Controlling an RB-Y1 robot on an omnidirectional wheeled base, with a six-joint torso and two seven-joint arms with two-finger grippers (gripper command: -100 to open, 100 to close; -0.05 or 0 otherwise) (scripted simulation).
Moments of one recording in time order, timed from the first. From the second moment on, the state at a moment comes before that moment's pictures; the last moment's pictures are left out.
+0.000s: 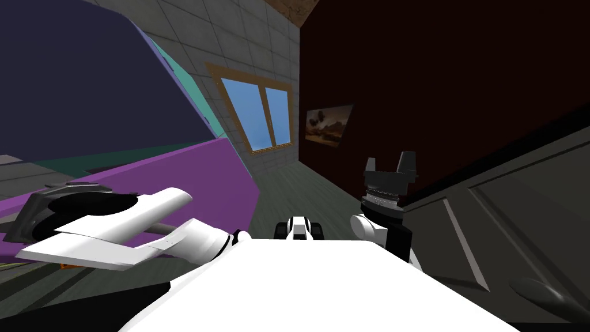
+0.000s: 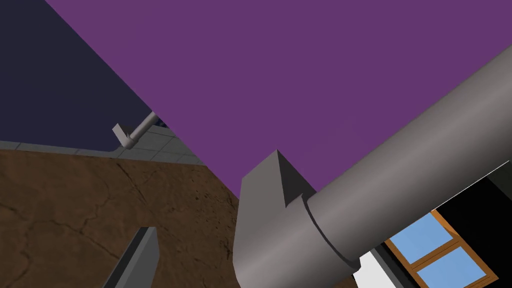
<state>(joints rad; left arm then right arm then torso) -0.23 0.06 0.95 -2.53 -0.71 1.11 -0.63 0.50 0.01 -0.07 -2.38 -0.12 -0.57 0.05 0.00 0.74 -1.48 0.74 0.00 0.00</state>
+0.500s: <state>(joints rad) -0.31 0.13 0.99 -2.54 -0.74 1.21 -0.70 0.50 0.01 -0.07 -2.38 -0.12 -0.57 0.05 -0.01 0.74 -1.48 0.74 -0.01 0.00</state>
